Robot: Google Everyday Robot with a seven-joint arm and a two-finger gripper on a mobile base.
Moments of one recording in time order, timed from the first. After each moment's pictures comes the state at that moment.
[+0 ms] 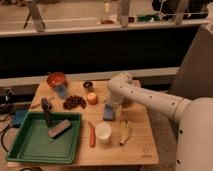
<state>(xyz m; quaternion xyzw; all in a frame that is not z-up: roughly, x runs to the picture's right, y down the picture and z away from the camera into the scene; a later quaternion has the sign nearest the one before) 0.036 0.127 0.879 -0.26 -0.19 -0.34 0.89</state>
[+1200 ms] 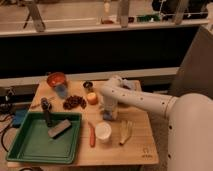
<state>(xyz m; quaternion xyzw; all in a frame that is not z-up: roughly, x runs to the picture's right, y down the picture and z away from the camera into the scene) 0.017 0.154 0.896 -0.26 -0.20 -0.46 0.83</state>
